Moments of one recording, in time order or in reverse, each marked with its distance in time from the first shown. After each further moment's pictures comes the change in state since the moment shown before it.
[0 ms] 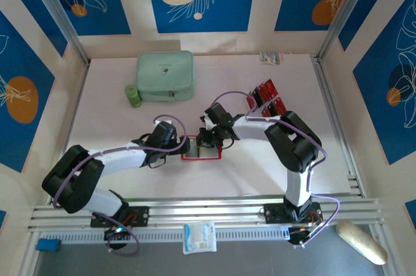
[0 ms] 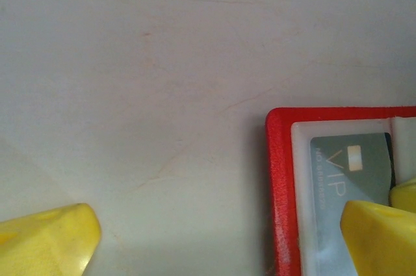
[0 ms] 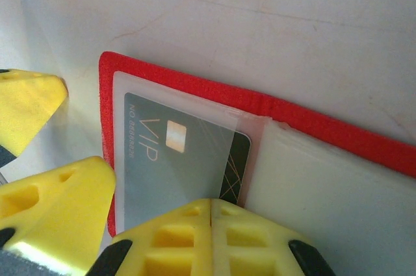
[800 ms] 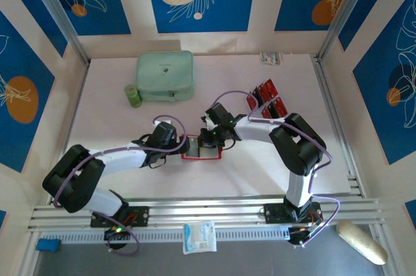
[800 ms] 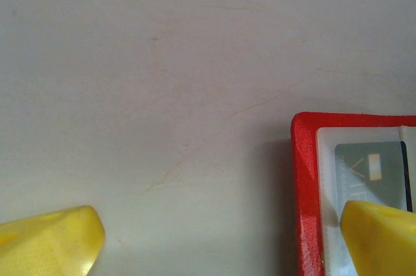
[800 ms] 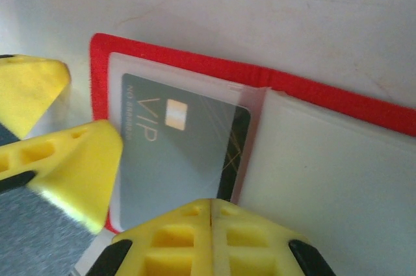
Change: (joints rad) left arm 0.000 0.009 -0.006 0.019 -0.017 -0.013; right arm 0.007 -0.039 -0.016 -0.041 0.029 -0.015
